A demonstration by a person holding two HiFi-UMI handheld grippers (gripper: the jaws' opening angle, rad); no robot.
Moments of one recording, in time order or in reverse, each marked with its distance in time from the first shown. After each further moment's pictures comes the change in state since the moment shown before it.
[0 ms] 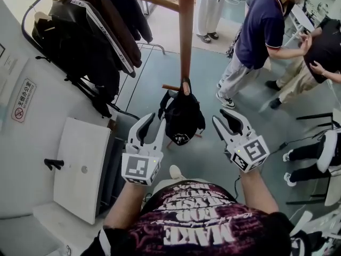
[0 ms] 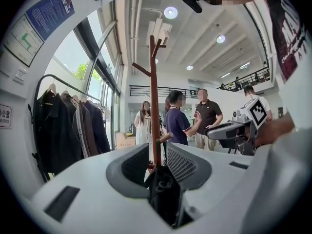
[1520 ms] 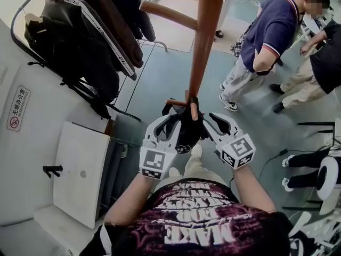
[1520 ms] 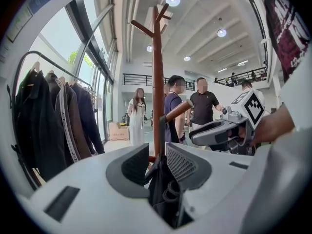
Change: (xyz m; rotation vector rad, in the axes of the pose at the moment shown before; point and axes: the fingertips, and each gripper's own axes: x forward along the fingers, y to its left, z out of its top) left arm 0.102 0.012 -0.062 -0.007 0.122 -0.089; right arm 0.104 -0.032 -0.061 0.049 0.139 0.068
